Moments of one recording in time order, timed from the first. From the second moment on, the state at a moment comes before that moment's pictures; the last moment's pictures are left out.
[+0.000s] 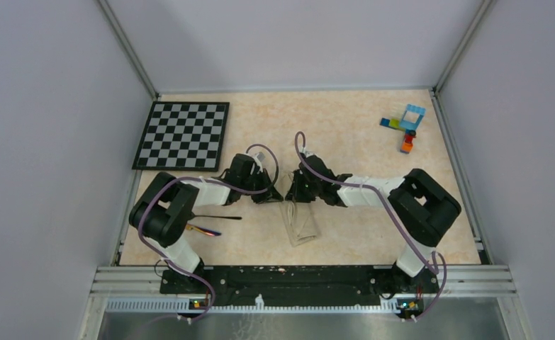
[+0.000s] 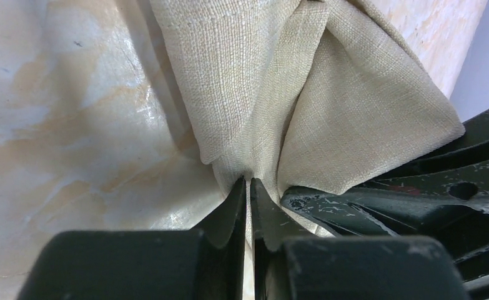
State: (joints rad) left arm -0.49 1.68 0.68 0.21 0.47 -0.78; right arm 0.81 1.71 0.87 0.07 -0.08 0.78
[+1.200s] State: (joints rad) left arm -0.48 1.64 0.71 0.13 0.44 -0.72; right arm 0.82 1.77 0.90 0.08 -0.12 0.70
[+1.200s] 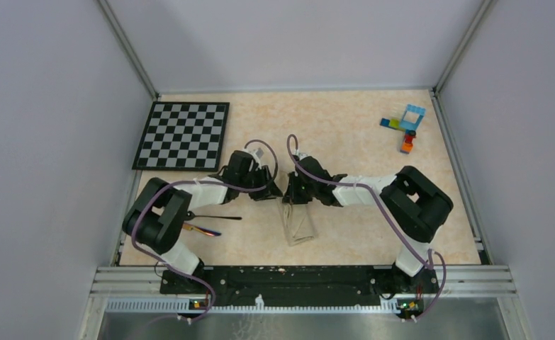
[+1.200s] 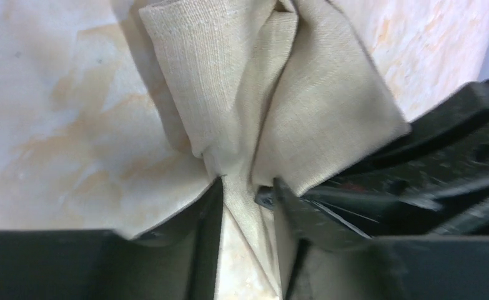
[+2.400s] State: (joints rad) left arm -0.68 1.49 0.51 0.18 0.30 -0.92; right arm 0.81 1.79 0.90 0.14 -0.20 0.77
